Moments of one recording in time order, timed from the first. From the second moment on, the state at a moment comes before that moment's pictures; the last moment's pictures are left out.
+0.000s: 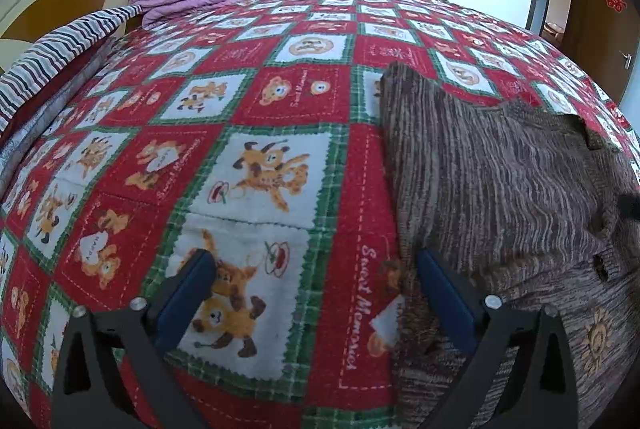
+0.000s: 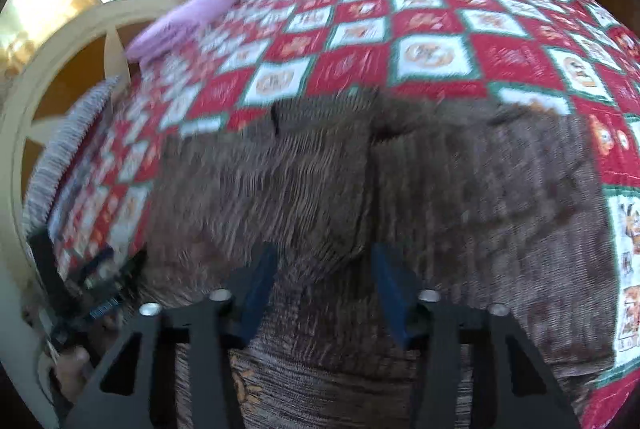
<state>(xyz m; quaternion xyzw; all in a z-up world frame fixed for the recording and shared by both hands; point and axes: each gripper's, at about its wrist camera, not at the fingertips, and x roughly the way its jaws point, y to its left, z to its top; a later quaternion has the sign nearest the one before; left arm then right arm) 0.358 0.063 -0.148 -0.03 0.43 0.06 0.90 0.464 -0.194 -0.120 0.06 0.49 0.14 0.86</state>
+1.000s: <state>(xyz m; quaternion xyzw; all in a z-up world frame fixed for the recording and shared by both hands) 0.357 0.081 -0.103 -0.05 0.39 0.07 0.92 0.428 -0.178 -0.123 0.01 0.44 0.18 0.88</state>
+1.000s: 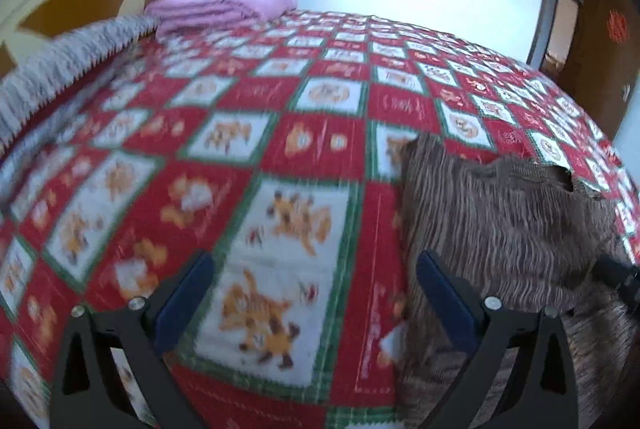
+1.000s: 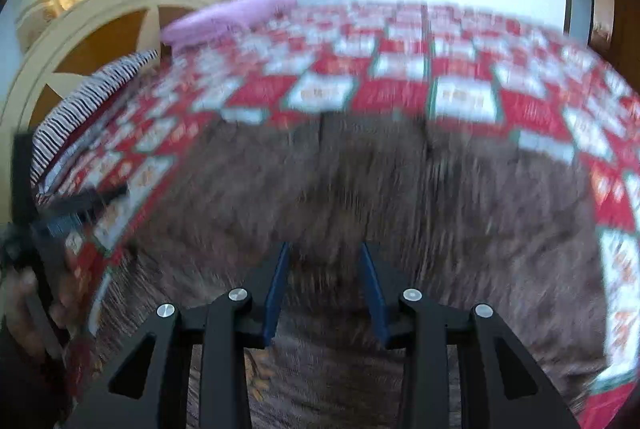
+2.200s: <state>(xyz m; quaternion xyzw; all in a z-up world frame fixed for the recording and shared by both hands) 0.379 0.047 -0.136 0.08 0.42 0.14 0.89 0.393 -0.299 -0.129 0.05 0.43 0.03 0.90</state>
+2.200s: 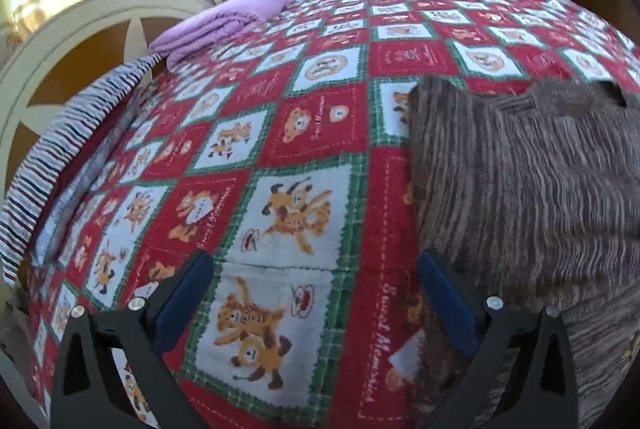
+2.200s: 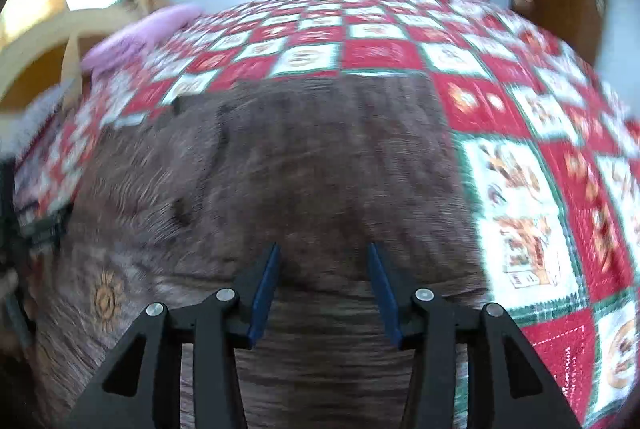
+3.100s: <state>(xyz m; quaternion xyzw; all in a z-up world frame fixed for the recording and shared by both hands) 0.299 0.061 -0.127 0.04 0.40 0.09 0.91 0.350 -0.360 -0.132 0.13 0.45 0.03 0.88</state>
